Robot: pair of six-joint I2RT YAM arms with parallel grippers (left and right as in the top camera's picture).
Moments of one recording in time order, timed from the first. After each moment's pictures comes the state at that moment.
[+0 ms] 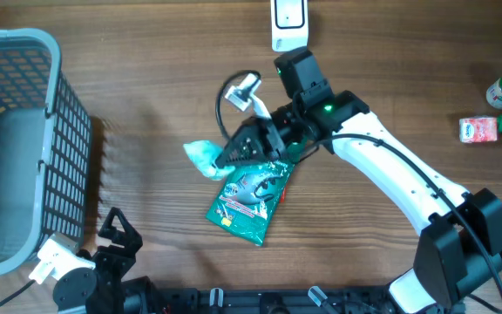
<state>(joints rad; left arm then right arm) 0.22 0.01 0.60 -1.12 -0.13 -0.71 0.54 1.73 1.33 -0.44 -1.56 0.23</state>
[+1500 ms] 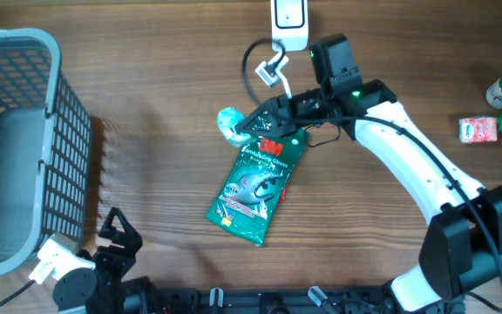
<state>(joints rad) 0.22 0.01 0.60 -1.12 -0.13 -0.71 0.40 1.73 1.33 -0.53 -1.18 0.21</state>
